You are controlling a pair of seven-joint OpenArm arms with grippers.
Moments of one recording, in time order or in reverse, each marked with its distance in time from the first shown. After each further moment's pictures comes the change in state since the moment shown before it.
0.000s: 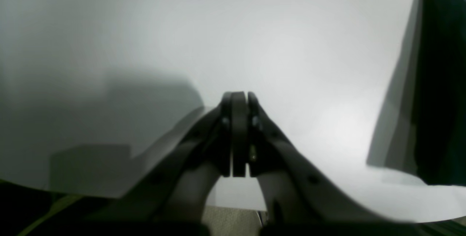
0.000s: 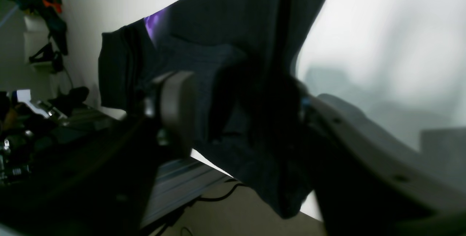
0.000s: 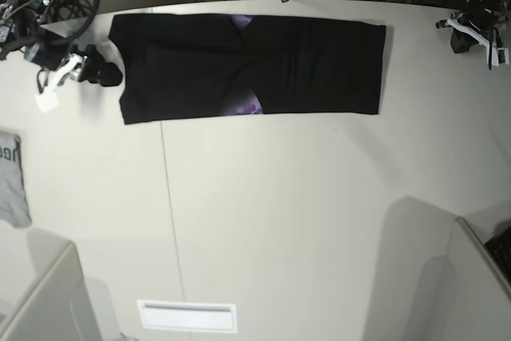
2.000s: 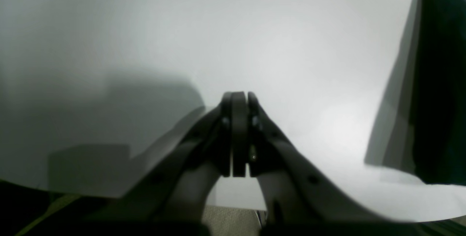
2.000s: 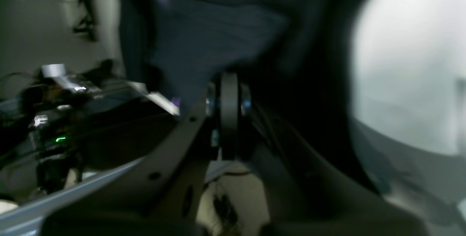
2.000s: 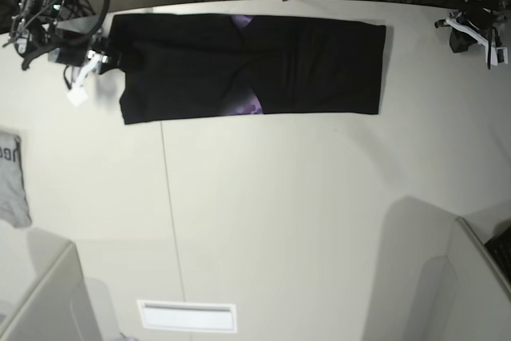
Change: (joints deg) left arm 0.0 0.3 0.0 0.0 0.0 0.0 0.0; right arm 0.7 3.0 -11.9 -9.7 1.0 -3.7 0.4
